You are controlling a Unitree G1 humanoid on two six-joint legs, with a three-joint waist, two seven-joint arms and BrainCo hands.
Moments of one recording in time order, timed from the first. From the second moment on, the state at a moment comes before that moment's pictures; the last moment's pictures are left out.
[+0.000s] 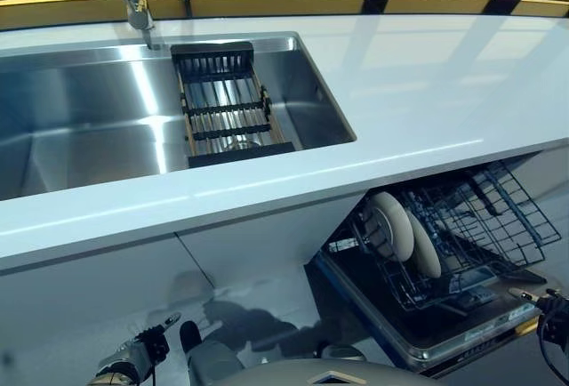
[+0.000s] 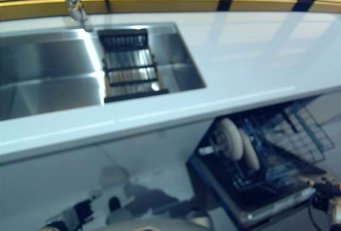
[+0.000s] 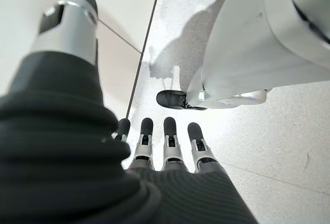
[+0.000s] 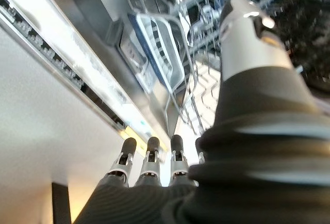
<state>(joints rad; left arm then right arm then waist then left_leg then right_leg) -0.02 0.41 0.05 1.20 -0.58 0.23 0.02 0.15 -0.79 -0.35 0.68 0.33 0.42 0.06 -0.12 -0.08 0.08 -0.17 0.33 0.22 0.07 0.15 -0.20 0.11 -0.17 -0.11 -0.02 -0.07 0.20</state>
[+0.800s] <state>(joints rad) -0.22 0.35 -0.13 1.21 -0.64 0.19 -0.02 -0.01 -0.93 -0.35 0.77 0.49 0.41 -0.07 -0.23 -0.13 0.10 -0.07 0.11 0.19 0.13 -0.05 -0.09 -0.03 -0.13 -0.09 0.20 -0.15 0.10</state>
